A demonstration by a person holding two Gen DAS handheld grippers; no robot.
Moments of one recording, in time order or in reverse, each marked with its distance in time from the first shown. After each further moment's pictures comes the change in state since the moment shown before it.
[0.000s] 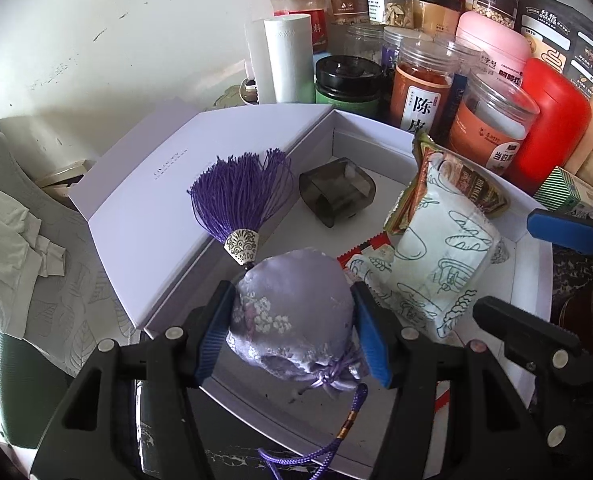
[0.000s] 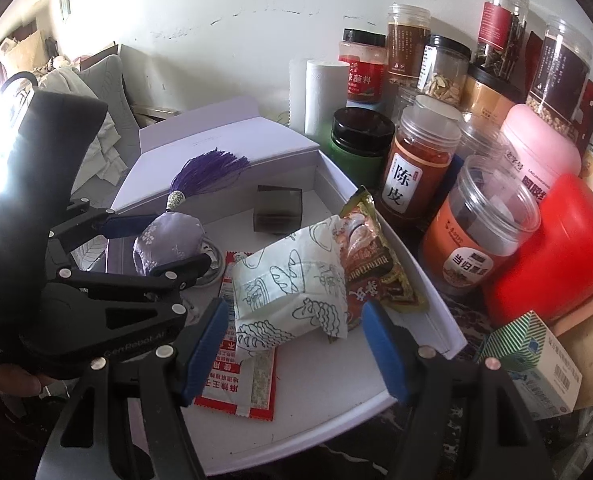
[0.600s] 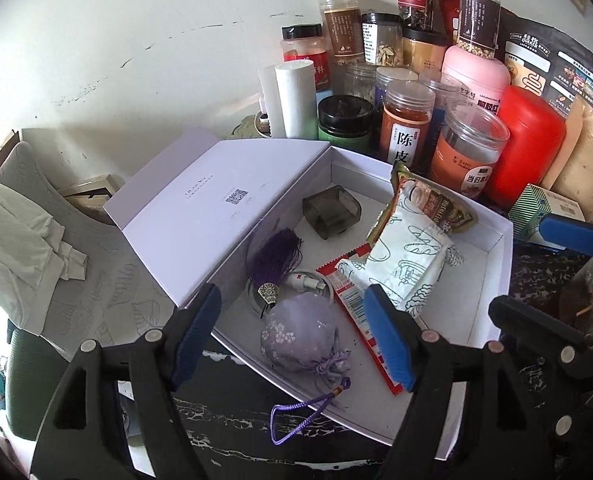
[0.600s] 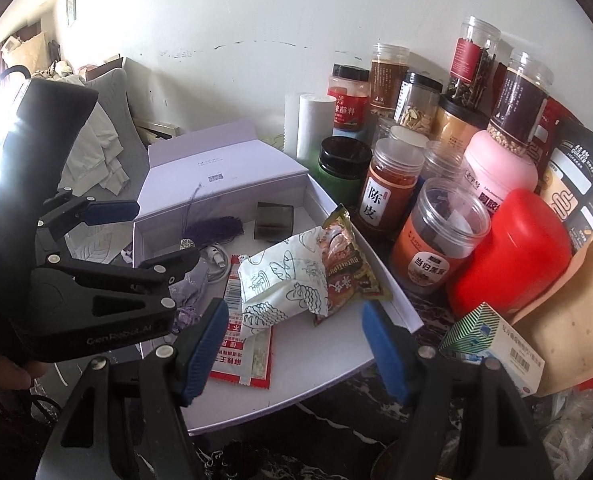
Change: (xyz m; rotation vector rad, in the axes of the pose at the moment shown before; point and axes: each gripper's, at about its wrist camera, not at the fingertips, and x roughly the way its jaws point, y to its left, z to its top) left arm -0.069 -0.007 -0.003 -0.012 -0.075 0.043; right arm -0.059 0.003 -0.006 -0.018 -0.067 -0.042
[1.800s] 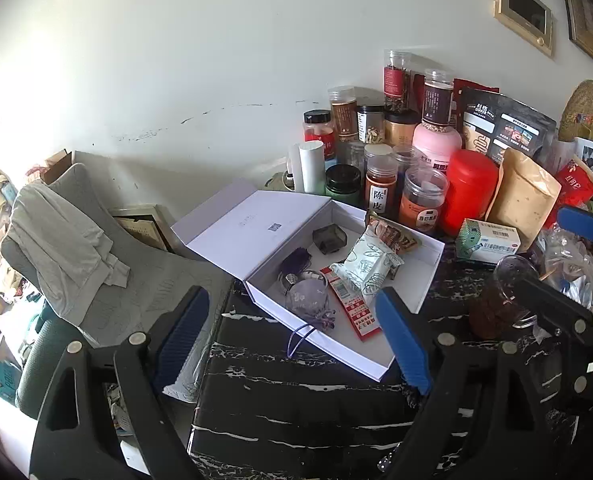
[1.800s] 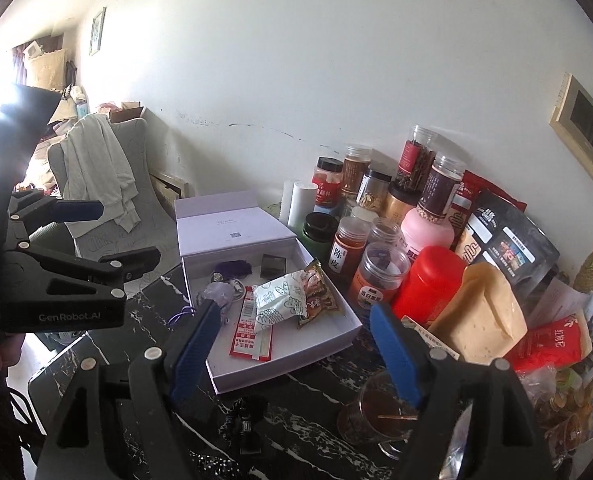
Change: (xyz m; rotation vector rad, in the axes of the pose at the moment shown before) left arm -0.209 -0.002 -0.047 -0.044 -0.180 0.063; right arm -0.170 0.029 -0.031 -0.048 -0.225 -0.086
